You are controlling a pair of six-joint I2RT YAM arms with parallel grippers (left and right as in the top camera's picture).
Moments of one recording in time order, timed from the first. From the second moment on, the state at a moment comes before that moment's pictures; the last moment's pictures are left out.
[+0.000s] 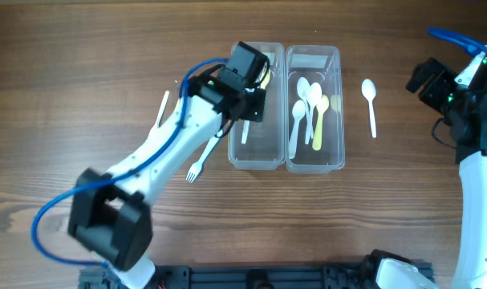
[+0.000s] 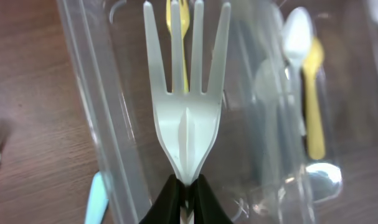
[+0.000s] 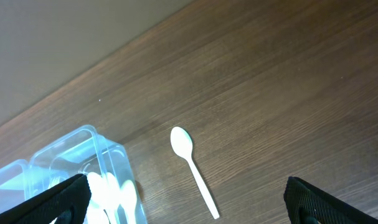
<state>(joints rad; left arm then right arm) -0.59 1.82 1.49 -0.77 -0.01 -0.34 -0.30 1.29 1.21 -0.66 -0.07 0.30</state>
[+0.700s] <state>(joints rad) -0.46 1.69 1.57 -1.05 -0.23 -0.05 -0.30 1.29 1.21 -0.66 -0.07 0.30</state>
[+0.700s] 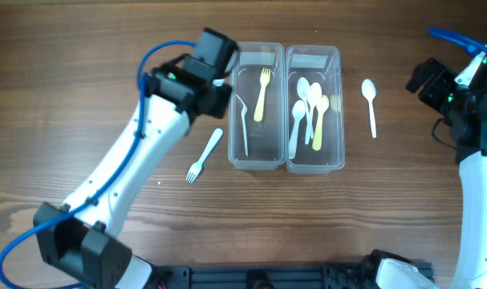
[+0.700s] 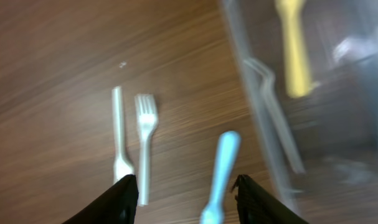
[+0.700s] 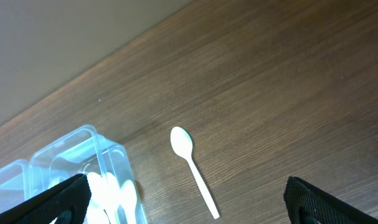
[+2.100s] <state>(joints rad) -0.18 2.09 1.51 -1.06 -0.02 0.19 -0.30 1.29 1.21 -0.66 -0.07 0.30</state>
